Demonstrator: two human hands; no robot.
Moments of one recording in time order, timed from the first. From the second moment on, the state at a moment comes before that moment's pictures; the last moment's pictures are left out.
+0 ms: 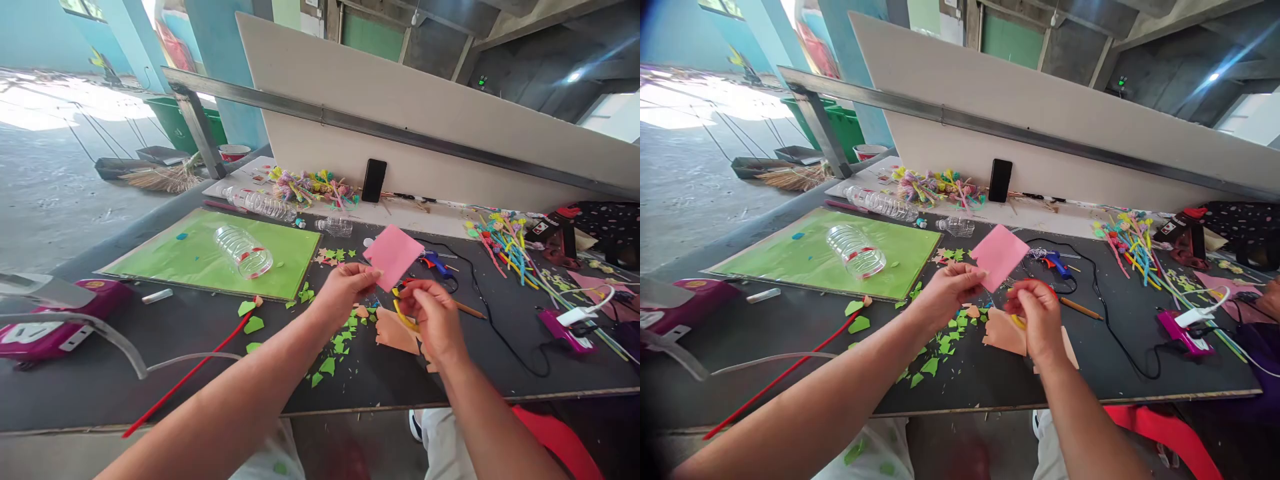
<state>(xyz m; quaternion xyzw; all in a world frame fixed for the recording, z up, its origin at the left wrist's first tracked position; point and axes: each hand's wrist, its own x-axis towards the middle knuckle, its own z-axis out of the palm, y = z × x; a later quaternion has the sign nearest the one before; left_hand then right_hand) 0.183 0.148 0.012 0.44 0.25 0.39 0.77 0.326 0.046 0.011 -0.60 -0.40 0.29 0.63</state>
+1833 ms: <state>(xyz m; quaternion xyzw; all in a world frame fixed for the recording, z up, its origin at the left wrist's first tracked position) 0.142 0.153 0.055 0.47 0.17 0.44 0.74 0.321 -0.020 0.008 -0.62 -0.50 0.42 0.44</state>
